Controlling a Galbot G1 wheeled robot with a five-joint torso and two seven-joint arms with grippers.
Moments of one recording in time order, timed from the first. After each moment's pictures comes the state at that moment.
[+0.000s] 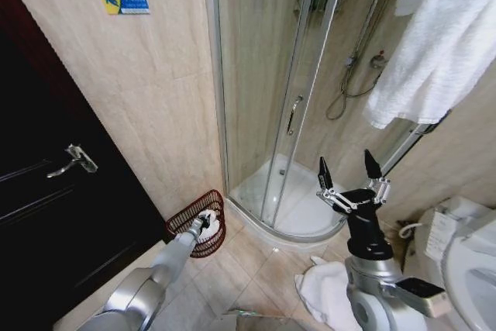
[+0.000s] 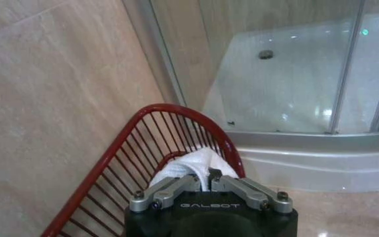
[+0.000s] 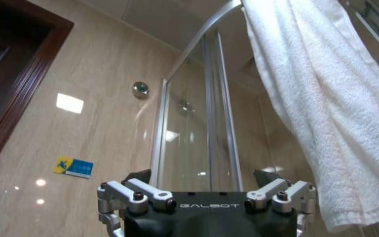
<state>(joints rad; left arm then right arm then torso) 0.60 -1.39 -0.10 -0.27 0.01 -0.35 0.09 -1.69 1.49 0.58 2.48 0.28 0.43 -0.25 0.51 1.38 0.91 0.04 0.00</state>
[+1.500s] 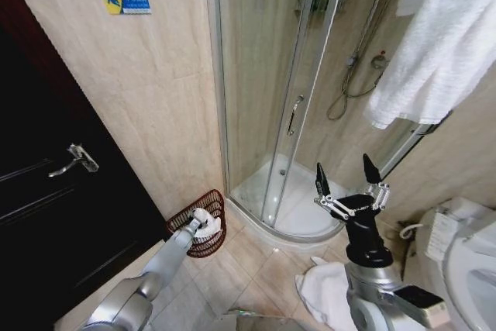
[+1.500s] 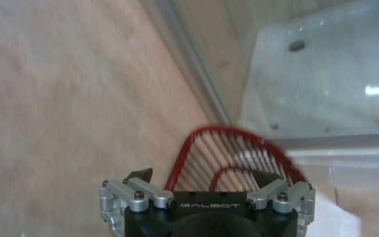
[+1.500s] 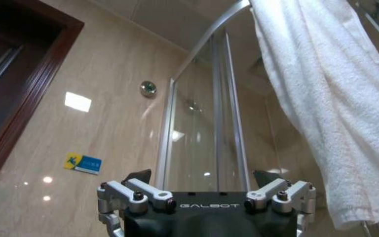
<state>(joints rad) 0.67 -1.28 -0.06 -0.61 0.08 -0.12 -0.01 -1.71 1.50 0.57 2.46 0.25 0.48 -0.28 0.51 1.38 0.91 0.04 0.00</state>
